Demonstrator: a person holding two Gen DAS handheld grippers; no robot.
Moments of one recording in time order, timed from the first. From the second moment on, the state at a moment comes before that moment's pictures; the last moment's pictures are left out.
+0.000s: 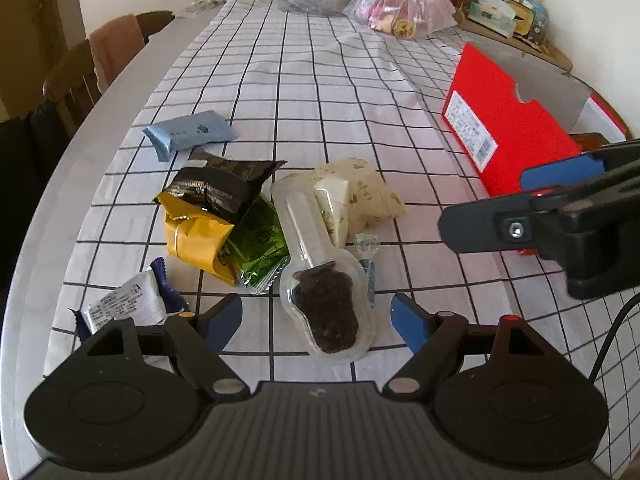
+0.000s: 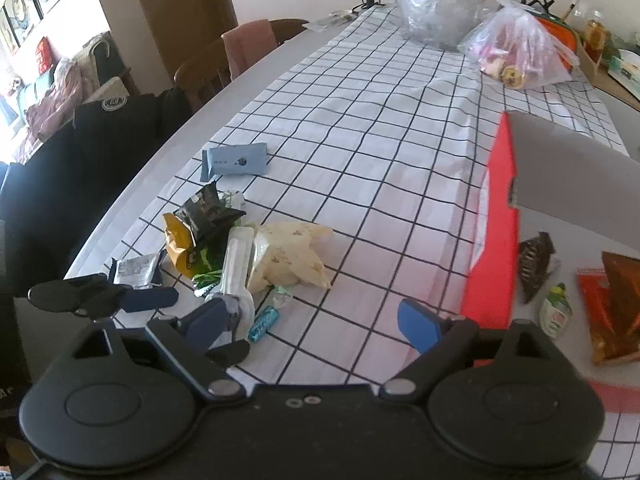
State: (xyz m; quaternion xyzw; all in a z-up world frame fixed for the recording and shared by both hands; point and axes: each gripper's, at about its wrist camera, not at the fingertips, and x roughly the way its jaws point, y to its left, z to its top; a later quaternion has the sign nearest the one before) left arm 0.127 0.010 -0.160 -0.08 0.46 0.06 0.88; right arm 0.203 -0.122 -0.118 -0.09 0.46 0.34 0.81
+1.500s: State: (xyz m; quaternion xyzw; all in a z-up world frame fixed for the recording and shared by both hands) left arm 0.080 0.051 -0.157 -0.16 0.46 0.05 0.87; right arm 0.188 -0.043 -0.175 -0.17 0.50 0.30 0.79
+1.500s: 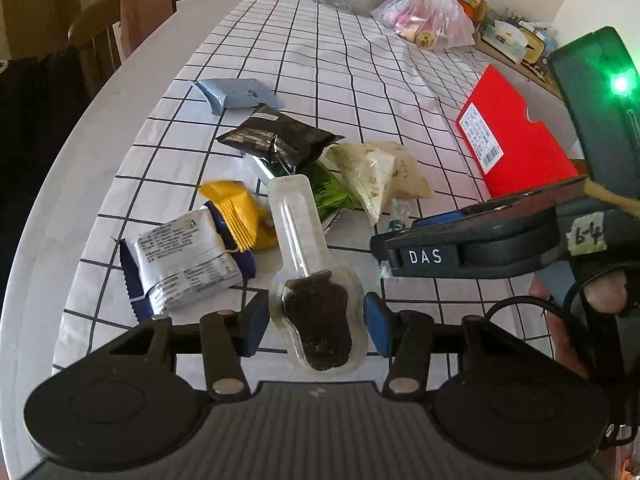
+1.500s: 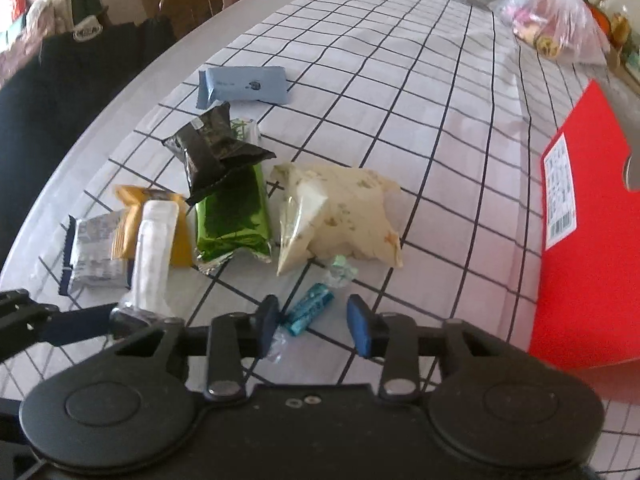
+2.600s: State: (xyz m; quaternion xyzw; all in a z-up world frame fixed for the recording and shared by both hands) left arm 0.111 -0.003 -0.075 -0.14 0.41 -0.01 0.90; right arm 0.183 -0.175 -0.066 -0.06 0.44 0.28 0.85
